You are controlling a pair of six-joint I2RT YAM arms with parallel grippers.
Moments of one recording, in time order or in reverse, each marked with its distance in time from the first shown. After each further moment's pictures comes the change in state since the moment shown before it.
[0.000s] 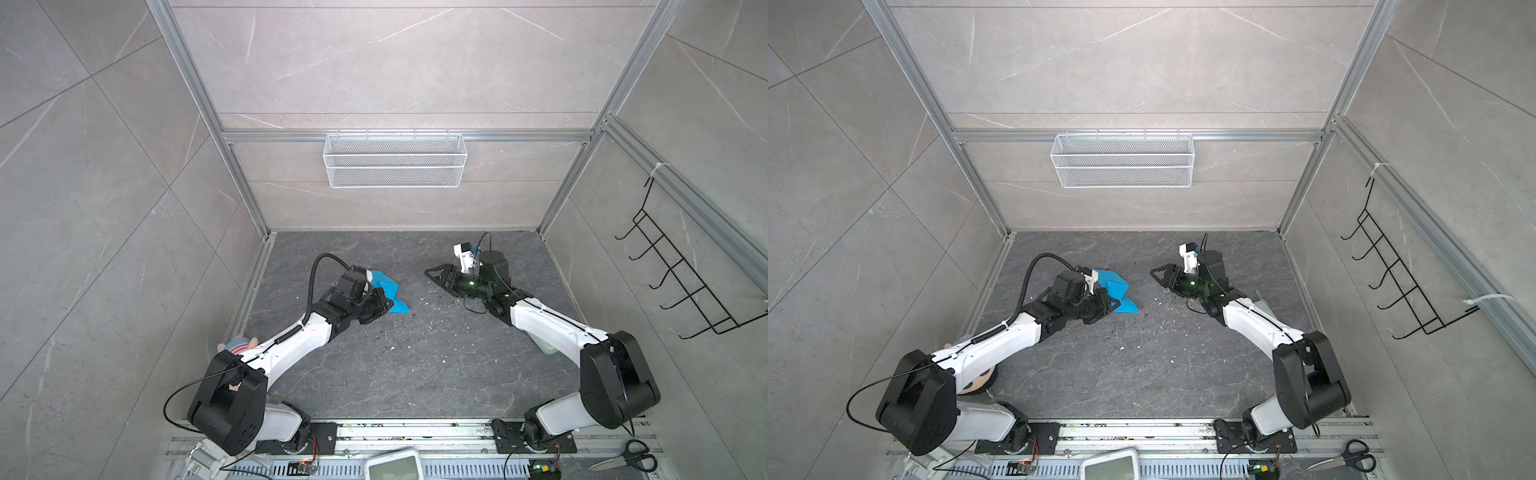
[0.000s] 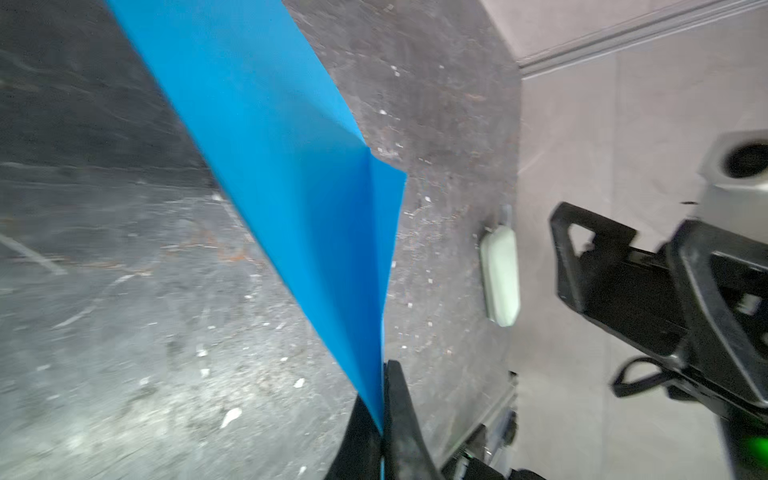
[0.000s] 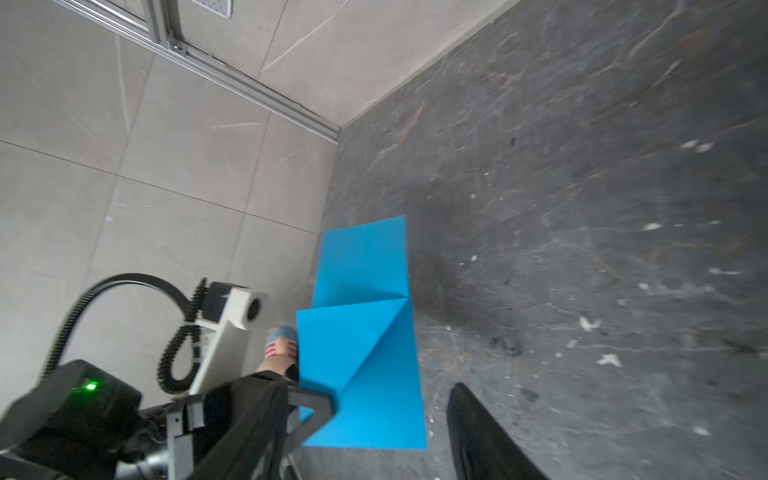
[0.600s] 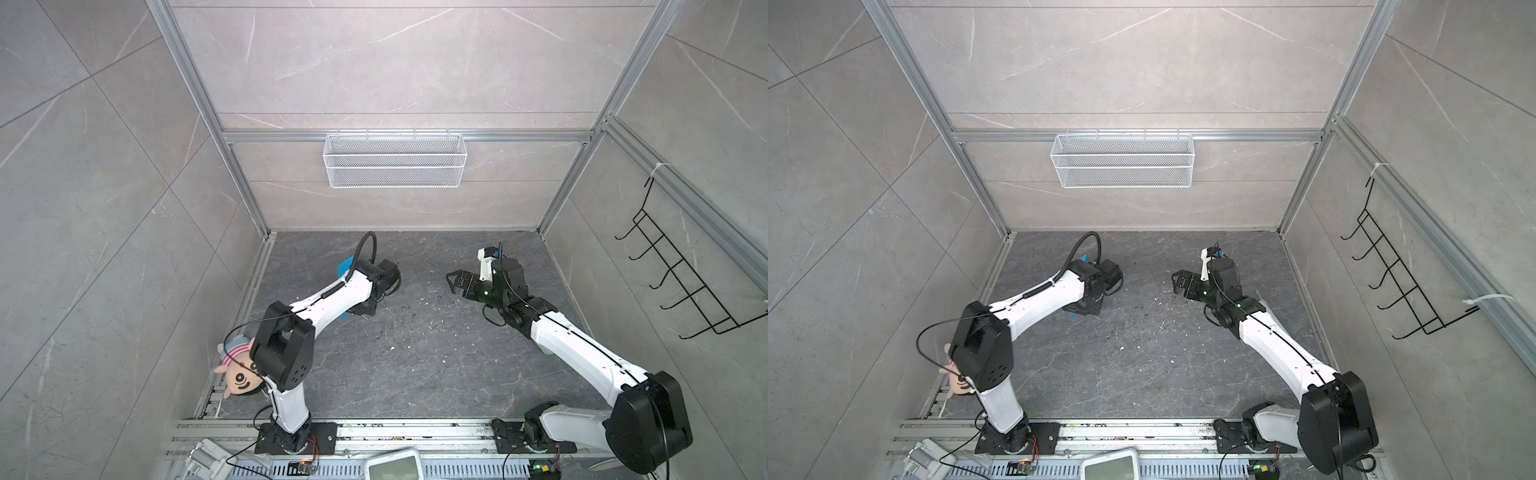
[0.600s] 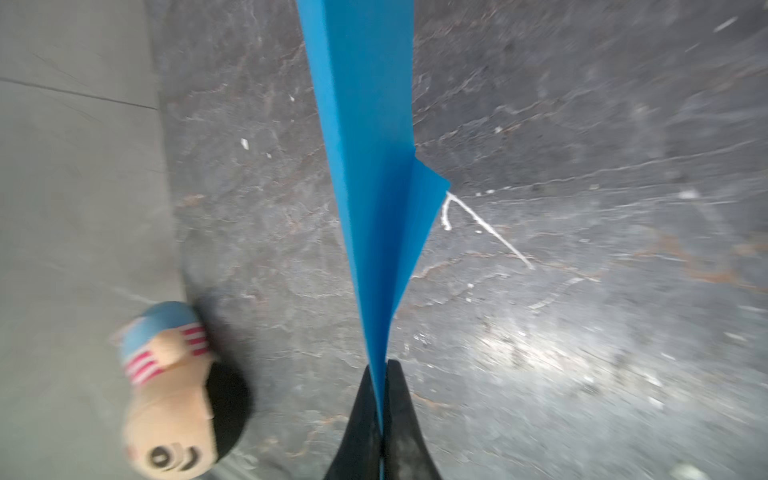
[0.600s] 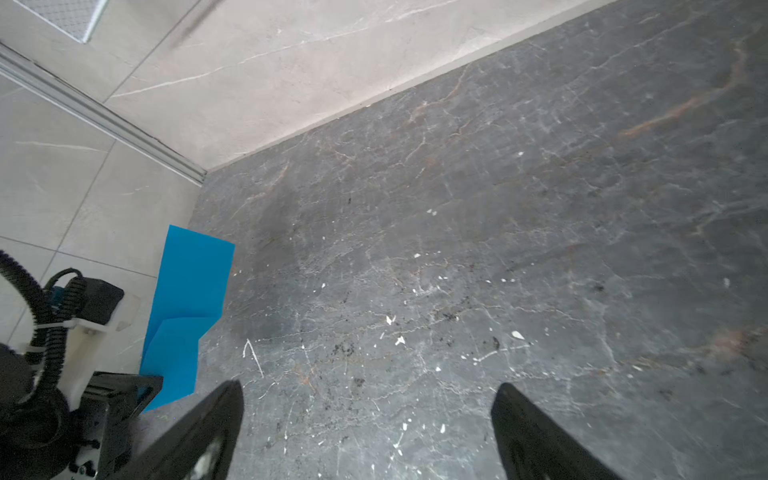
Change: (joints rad) left arm -0.130 0.496 0.588 -0.961 -0.867 0.313; right arm -0.001 -0.198 -0.049 -0.265 0.406 -0.220
